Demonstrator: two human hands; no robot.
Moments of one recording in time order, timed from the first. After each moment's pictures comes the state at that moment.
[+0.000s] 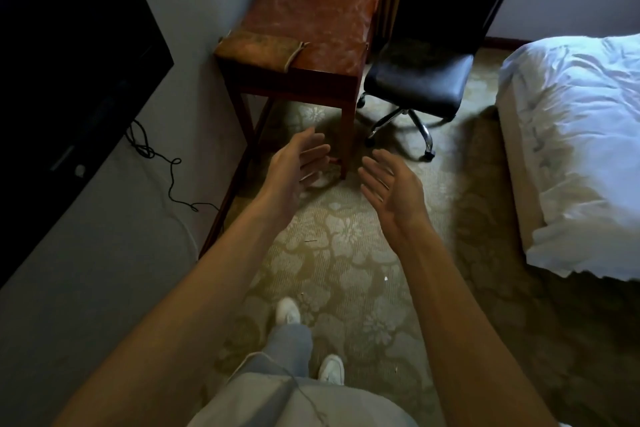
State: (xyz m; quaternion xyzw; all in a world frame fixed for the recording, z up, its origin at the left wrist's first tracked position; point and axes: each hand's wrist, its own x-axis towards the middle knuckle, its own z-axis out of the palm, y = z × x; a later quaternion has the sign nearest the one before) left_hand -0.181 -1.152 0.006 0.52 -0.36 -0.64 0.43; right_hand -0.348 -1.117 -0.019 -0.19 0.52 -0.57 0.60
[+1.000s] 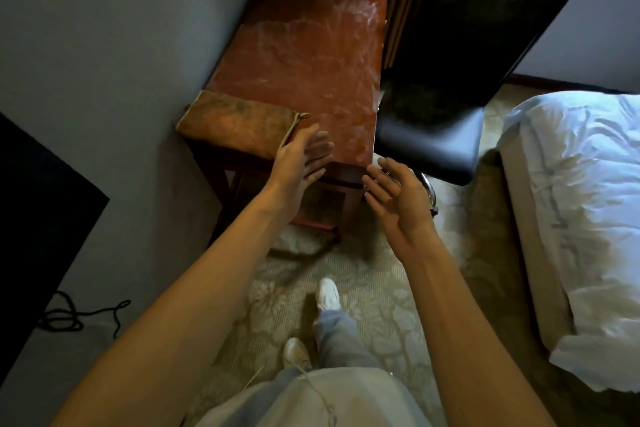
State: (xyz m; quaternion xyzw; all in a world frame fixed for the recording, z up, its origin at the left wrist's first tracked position) left_hand -0.174 -1.620 -0.015 0.50 -0.33 -0.69 0.42; right_hand -0.334 -1.555 -0.021 -0.14 0.56 -0.57 0.59
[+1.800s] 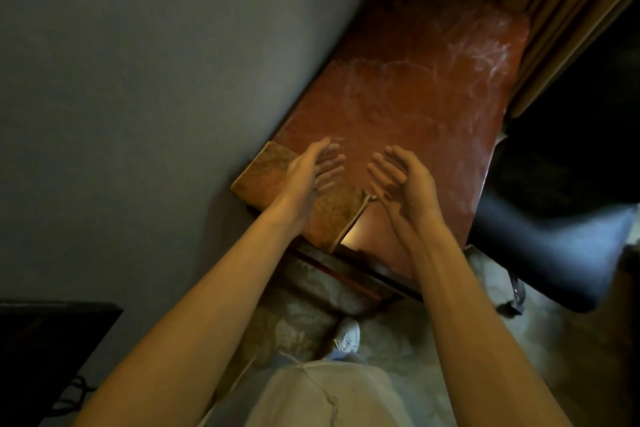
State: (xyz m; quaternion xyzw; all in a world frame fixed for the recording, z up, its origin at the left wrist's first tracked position) left_hand -0.106 -1.890 -0.034 0.58 -0.24 -0.62 0.46; right_hand -0.267 -1.902 -0.029 -0.18 0.51 -0.48 0.69
